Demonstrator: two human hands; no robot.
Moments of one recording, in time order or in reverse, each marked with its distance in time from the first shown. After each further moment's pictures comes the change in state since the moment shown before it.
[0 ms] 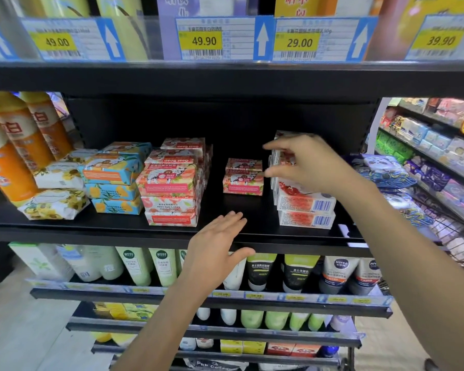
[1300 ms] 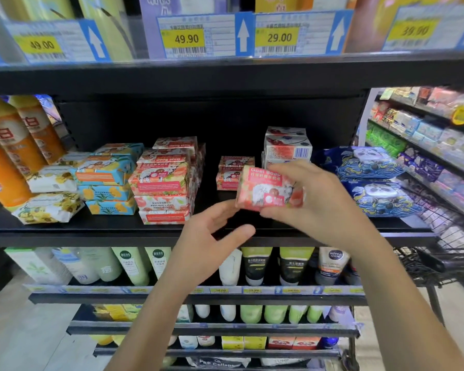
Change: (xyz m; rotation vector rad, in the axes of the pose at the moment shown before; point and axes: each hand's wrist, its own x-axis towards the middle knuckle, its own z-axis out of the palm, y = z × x) left_hand -0.014 0.030 -0.044 -0.774 0.014 -0.160; right_hand -0.093 -0.026 0.020 0.251 0.157 0.039
